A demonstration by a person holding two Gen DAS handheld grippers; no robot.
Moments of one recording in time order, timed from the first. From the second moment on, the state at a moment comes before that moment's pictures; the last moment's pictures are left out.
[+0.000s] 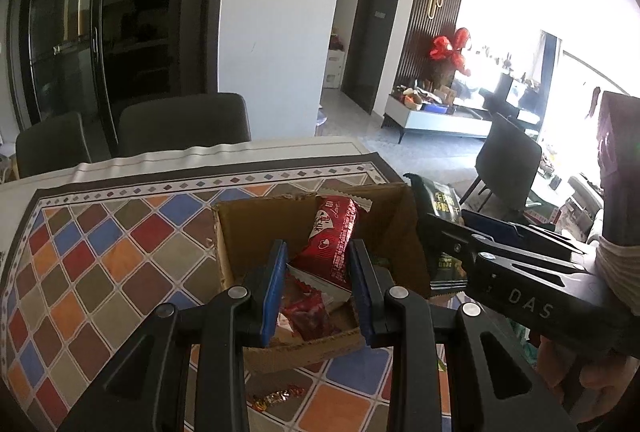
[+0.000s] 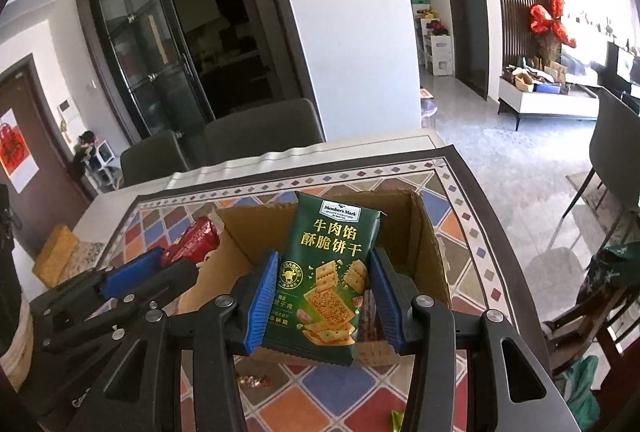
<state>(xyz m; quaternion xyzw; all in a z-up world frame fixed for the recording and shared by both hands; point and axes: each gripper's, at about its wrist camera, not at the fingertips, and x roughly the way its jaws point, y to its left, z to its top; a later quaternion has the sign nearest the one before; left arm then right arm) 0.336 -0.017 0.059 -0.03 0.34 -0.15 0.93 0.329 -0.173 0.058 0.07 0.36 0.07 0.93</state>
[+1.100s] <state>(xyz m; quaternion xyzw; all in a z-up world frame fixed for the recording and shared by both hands) 0.256 -0.010 0.043 -0.02 0.33 -0.07 0.94 0.258 -0.183 0.050 0.04 0.35 0.02 0.94</state>
